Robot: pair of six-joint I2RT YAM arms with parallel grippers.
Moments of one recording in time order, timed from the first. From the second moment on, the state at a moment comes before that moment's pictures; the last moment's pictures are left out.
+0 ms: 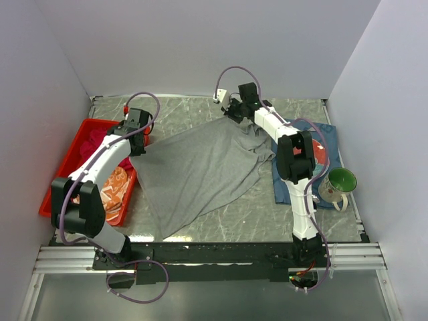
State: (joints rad) left arm -0.21 1.55 1.23 -0.73 -0.47 -0.26; right arm 0.32 2.34 2.02 -0.42 -0.35 -0.82
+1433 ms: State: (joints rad) left arm -0.31 1.47 1.07 -0.84 -0.38 -0.36; right arm 0.25 2.09 1.56 -0.47 -0.57 -0.97
